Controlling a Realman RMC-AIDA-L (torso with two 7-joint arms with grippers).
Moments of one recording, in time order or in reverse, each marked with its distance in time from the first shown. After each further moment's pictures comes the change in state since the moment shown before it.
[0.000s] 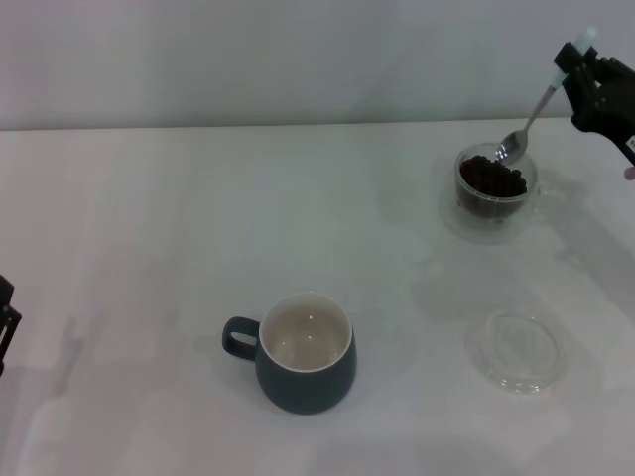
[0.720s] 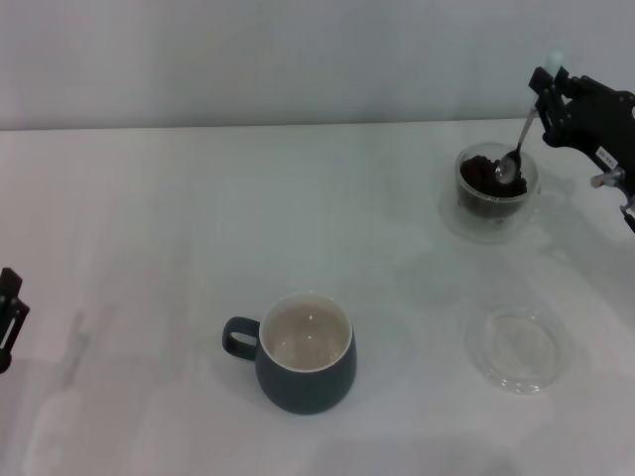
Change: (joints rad) left arm -0.019 0.000 0.004 0.000 0.000 -0.008 0.000; right arm 0.040 0.006 -0.027 0.008 -0.005 0.156 -0.119
